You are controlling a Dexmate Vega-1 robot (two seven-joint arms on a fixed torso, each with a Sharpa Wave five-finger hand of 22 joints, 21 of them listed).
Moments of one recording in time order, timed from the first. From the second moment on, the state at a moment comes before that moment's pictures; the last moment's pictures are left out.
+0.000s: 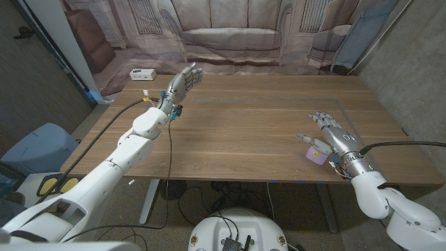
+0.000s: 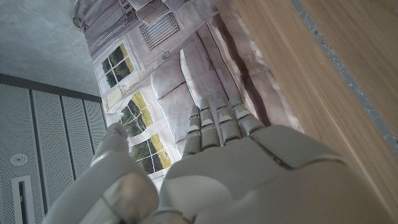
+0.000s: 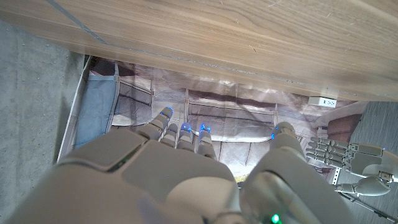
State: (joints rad) left arm 0.81 0.60 0.38 -1.51 -0.52 -0.28 -0.02; left_hand 0.15 0.04 0.36 -0.13 0.18 0.33 0.11 0.19 0.18 0.34 0.04 0.22 0.20 0.25 0.08 0.19 0.18 0.17 0.10 0.20 0.18; right arm -1.64 -0.94 -0.09 -2.10 -0.53 -0.25 -0.47; right_hand 0.20 0.06 0.25 -0.15 0.18 0.07 0.03 0.22 0.19 -0.04 0.10 0.24 0.20 -0.15 0.03 0.24 0.21 0.03 -0.02 0.25 0.17
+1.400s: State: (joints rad) left arm 0.82 0.58 0.36 -1.49 -0.51 -0.32 0.03; left_hand 0.15 0.04 0.36 -0.13 0.18 0.35 0.11 0.19 0.18 0.35 0.04 0.22 0.20 0.26 0.08 0.19 0.18 0.18 0.10 0.20 0.18; right arm -1.38 -0.91 -0.16 -1.95 -0.32 0.00 -0.47; right_hand 0.20 0.05 0.25 -0.14 0.18 0.15 0.03 0.22 0.19 0.05 0.11 0.25 0.20 -0.04 0.03 0.26 0.20 0.16 -0.03 0.24 0.17
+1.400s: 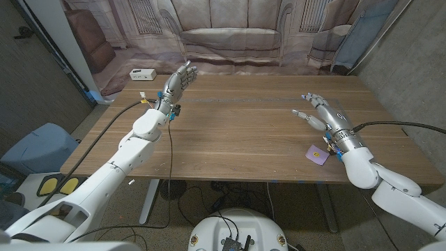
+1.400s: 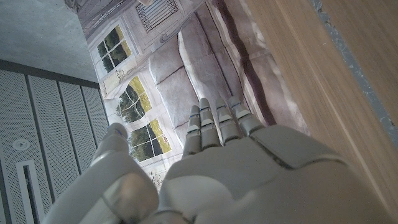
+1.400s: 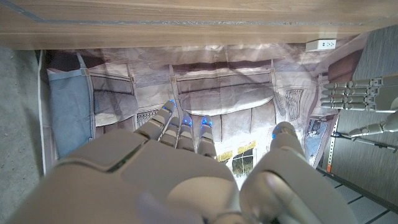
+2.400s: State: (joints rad) left arm 0.79 0.56 0.38 -1.43 -0.53 -0.33 0.00; left_hand 0.15 0.04 0.36 -0.13 0.18 0.35 0.11 0.19 0.18 0.35 0.04 0.22 0.20 0.26 0.08 0.19 0.18 0.18 0.10 0.20 0.18; right arm -1.22 -0.78 -0.19 -1.74 0.11 0.33 -0.29; right_hand 0.23 0.03 0.25 -0.15 0.18 0.16 0.09 0.21 0.19 0.15 0.14 0.25 0.20 0.11 0.07 0.27 0.20 0.36 0.01 0.25 0.17
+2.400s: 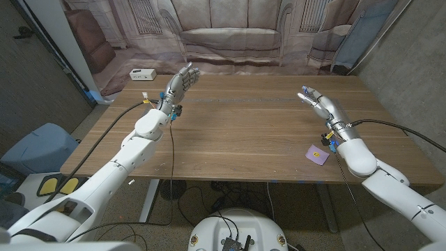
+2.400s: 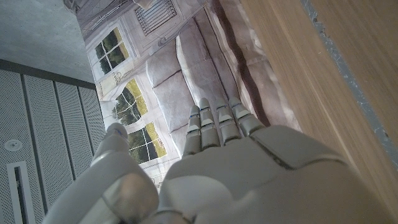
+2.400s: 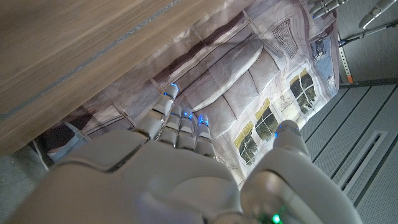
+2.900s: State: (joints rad) left arm 0.79 0.55 0.38 -1.43 -0.53 -0.33 -0.01; left_hand 0.15 0.04 0.36 -0.13 0.18 0.35 0.11 0.19 0.18 0.36 0.05 0.22 0.20 0.27 0.08 0.19 0.18 0.18 0.10 0.20 0.18; right arm -1.11 -0.71 -0.23 -1.63 0.31 0.42 -0.14; right_hand 0.23 0.03 0.24 -0.14 0.18 0.21 0.11 0.22 0.19 0.14 0.14 0.23 0.20 0.10 0.08 0.26 0.20 0.34 0.01 0.23 0.17
